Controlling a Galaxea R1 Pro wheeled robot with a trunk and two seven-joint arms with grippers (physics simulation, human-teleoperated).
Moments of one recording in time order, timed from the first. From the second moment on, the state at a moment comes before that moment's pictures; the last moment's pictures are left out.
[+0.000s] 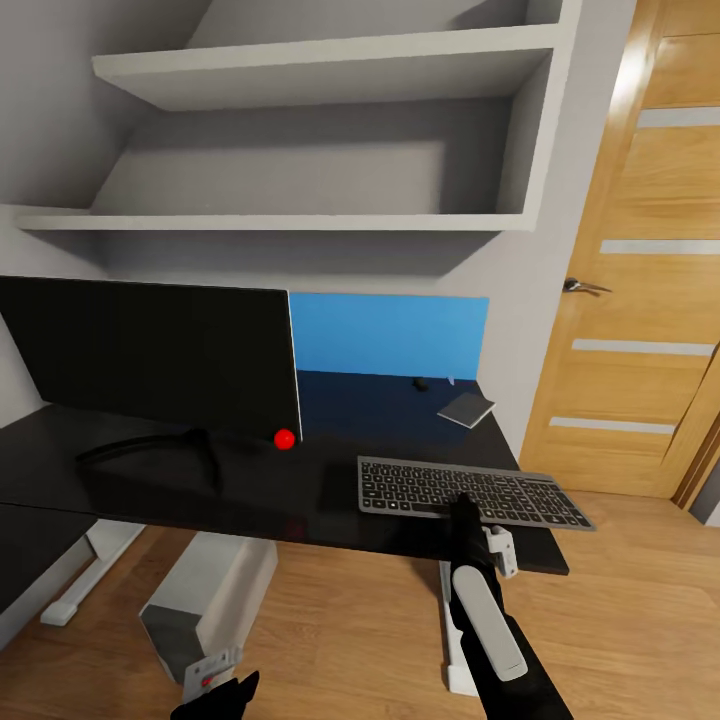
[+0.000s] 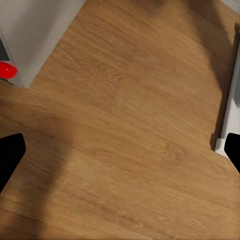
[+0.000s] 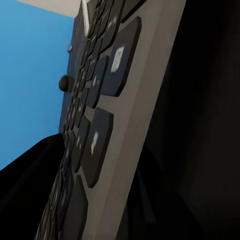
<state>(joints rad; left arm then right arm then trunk) -0.05 0.07 -0.10 -1.02 0.54 0.27 0.08 -0.35 0.17 0.11 -1.19 -1.18 -0.40 -0.37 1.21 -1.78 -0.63</state>
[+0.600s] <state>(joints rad) -0.05 0.07 -0.10 -1.02 0.54 0.27 0.08 -0.35 0.17 0.11 -1.19 -1.18 -0.40 -0.37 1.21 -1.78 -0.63</state>
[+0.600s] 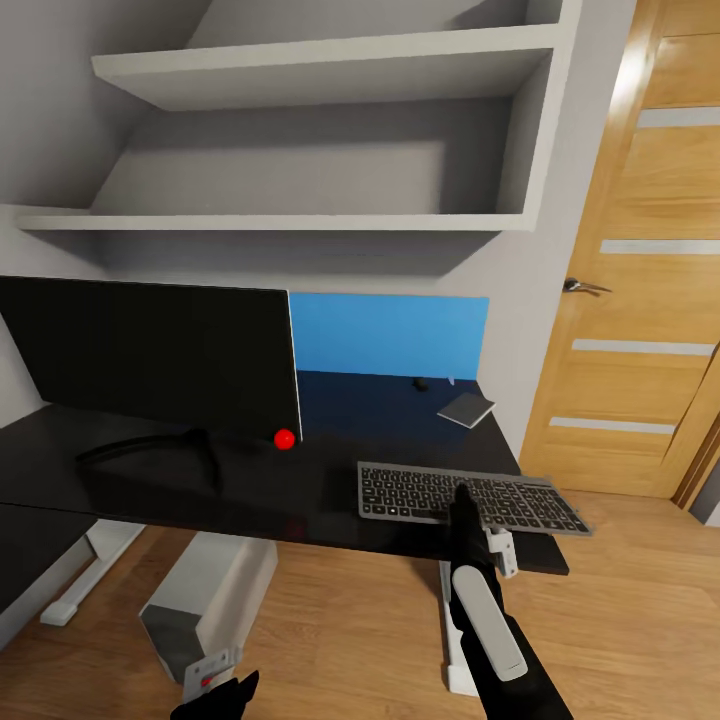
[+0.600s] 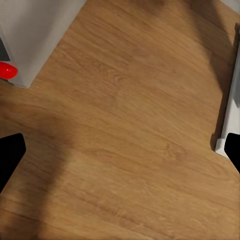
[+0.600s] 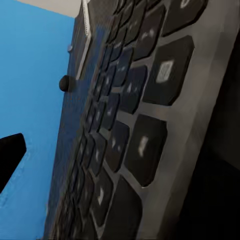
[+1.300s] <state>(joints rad) -0.05 0.07 -0.10 -1.02 0.53 0.27 0.08 -0.35 0.17 0.11 -1.19 -1.17 -0.40 -0.37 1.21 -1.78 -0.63</state>
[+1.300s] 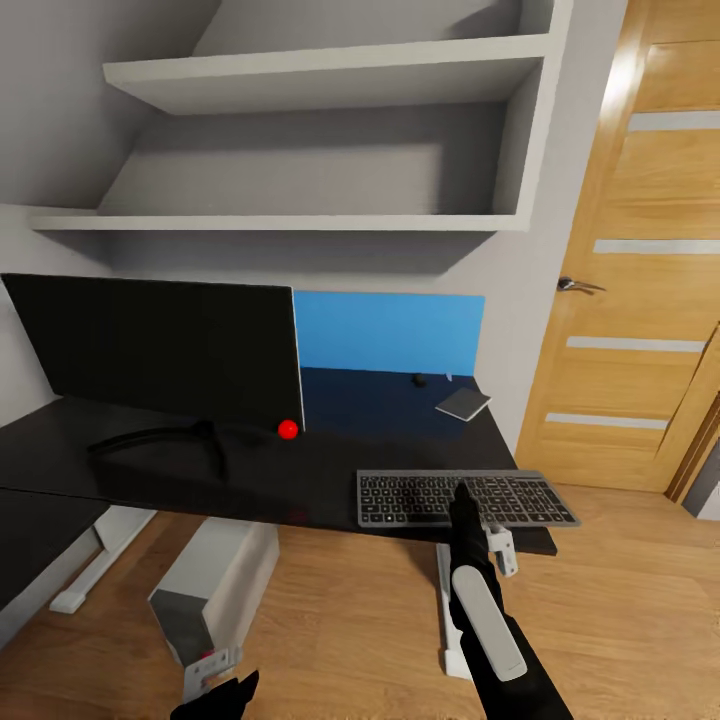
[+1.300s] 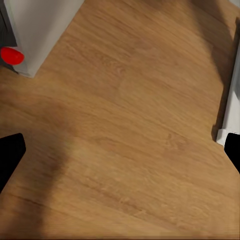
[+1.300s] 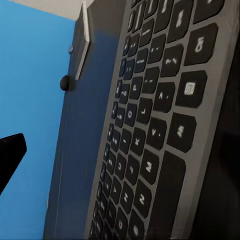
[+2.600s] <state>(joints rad) -0.05 0.07 -0.10 -1.02 0.53 0.27 0.08 -0.34 0.07 0.11 -1.37 -1.18 -0.59 -0.38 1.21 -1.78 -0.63</state>
